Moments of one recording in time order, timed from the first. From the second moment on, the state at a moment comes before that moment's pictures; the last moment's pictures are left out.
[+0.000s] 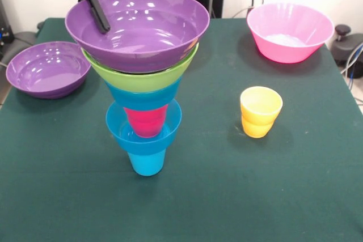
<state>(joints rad) -1.23 -0.60 1.07 1.76 -0.42 0.58 2.20</state>
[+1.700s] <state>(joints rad) -1.23 -0.60 1.07 1.76 -0.42 0.59 2.20</state>
